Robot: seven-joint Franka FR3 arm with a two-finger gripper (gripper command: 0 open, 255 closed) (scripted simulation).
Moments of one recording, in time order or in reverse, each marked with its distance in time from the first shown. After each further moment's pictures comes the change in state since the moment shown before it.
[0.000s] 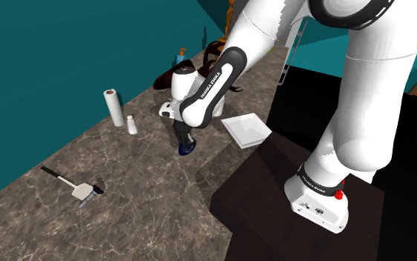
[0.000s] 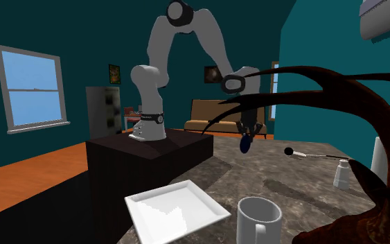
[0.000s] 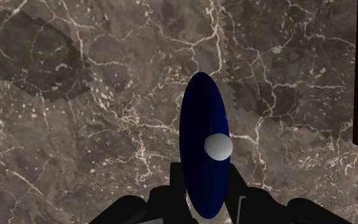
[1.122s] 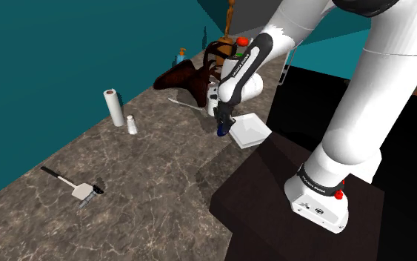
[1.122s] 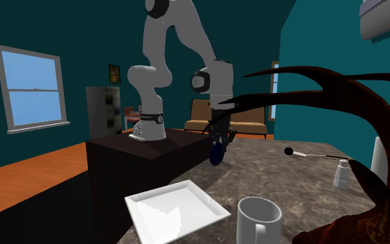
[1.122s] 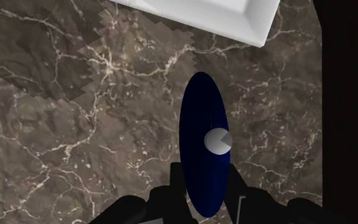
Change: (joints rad) arm -0.359 -0.141 -0.078 -0.223 0.082 0.068 -0.506
